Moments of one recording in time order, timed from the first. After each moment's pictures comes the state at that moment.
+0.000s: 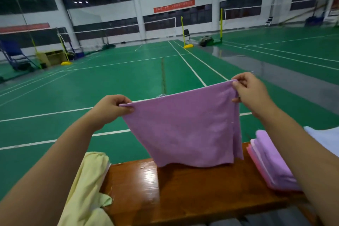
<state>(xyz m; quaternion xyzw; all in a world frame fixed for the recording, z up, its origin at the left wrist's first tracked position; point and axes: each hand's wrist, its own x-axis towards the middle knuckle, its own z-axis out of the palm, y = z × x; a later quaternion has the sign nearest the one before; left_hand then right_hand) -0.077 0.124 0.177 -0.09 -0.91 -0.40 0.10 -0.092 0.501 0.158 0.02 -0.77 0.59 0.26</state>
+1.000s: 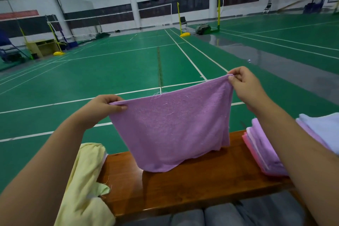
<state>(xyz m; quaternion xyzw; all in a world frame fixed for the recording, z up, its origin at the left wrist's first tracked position) -0.078 0.103 0.155 -0.10 -0.87 -0.47 0.00 -0.087 0.498 0.143 0.01 -0.80 0.56 0.23</state>
